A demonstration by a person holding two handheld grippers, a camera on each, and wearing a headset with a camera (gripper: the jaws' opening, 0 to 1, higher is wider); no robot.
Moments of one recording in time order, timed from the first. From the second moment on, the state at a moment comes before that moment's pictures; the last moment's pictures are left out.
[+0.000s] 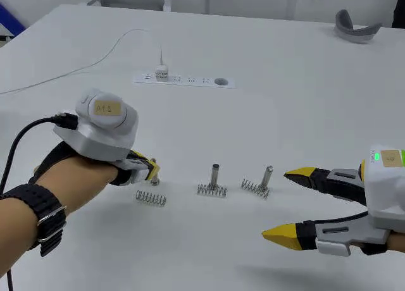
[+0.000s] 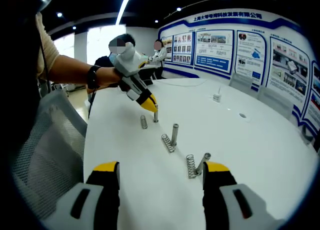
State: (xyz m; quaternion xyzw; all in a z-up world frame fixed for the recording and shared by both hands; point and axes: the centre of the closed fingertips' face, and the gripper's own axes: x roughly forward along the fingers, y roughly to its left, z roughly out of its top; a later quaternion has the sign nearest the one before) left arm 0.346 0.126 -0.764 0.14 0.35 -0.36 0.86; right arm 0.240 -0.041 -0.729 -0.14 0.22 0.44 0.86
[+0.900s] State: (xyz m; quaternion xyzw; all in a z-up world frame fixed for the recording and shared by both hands) left arm 0.328 0.151 -0.739 0.11 0.30 -0.37 0.87; right arm 0.237 -0.034 -0.726 -0.15 0.22 0.45 0.86
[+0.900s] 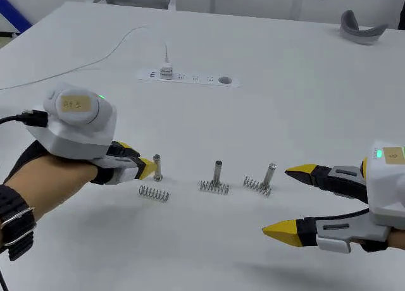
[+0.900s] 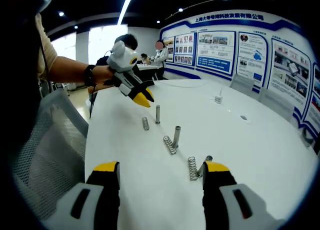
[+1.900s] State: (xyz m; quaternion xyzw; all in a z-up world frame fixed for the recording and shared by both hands) left arm 0.283 0.173 -0.747 0.07 0.25 -0.42 0.87; right arm 0.238 -0.005 -0.716 -0.16 0.21 0.48 0.83
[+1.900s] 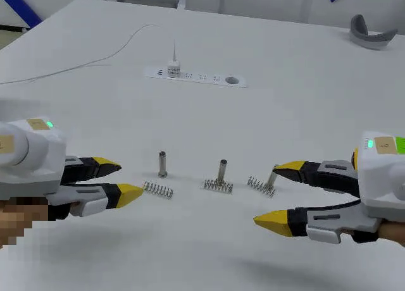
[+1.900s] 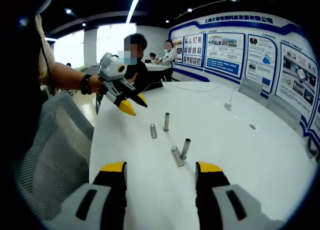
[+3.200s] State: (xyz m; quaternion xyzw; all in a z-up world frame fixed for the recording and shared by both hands) left arm 0.274 0.173 -0.754 0.08 0.24 -0.44 0.86; right arm 0.279 0.097 -0.755 -0.18 0.23 0.52 0.80
